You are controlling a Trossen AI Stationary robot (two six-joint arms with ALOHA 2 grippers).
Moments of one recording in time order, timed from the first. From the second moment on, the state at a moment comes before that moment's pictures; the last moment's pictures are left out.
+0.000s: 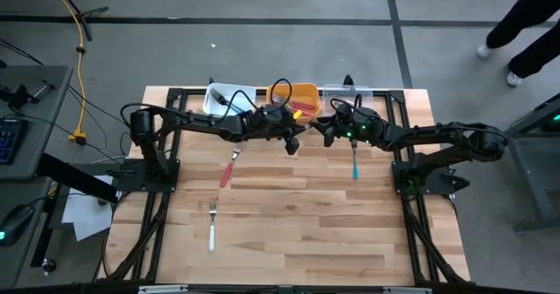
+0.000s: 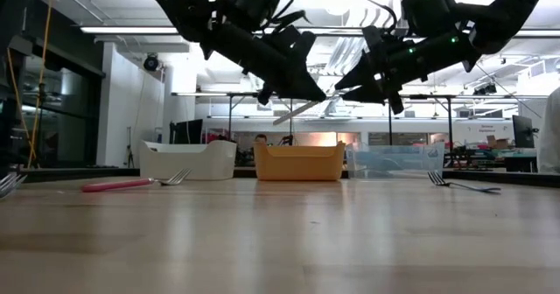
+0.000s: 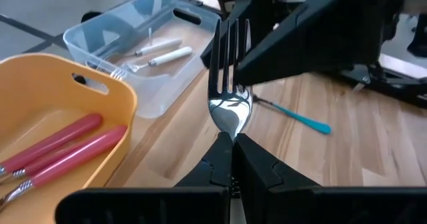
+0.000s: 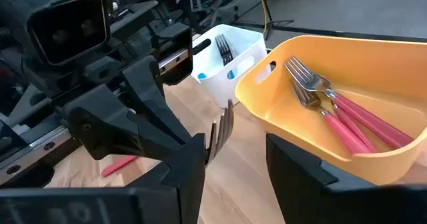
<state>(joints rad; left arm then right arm) 0.23 1.82 1.12 0.27 -0.06 -0.21 -0.38 1.26 0.46 0.55 0.03 0.47</state>
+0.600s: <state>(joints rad) 0.19 1.82 1.13 0.34 -0.07 -0.21 -0.34 1.26 0.46 0.61 0.04 0.39</state>
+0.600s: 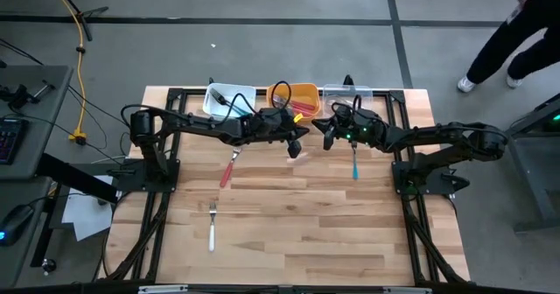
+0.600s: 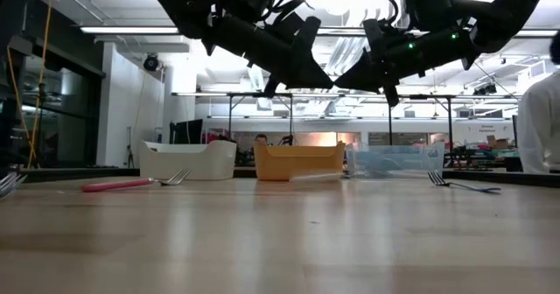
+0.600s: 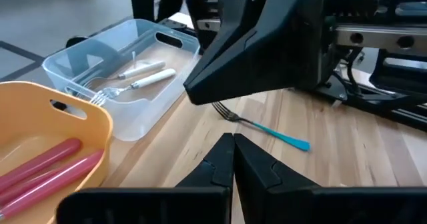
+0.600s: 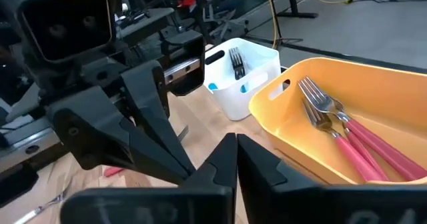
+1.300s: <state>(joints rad) 0.17 1.82 0.69 0.89 0.08 -0.16 -0.12 1.26 0.56 -0.03 0.04 0.33</state>
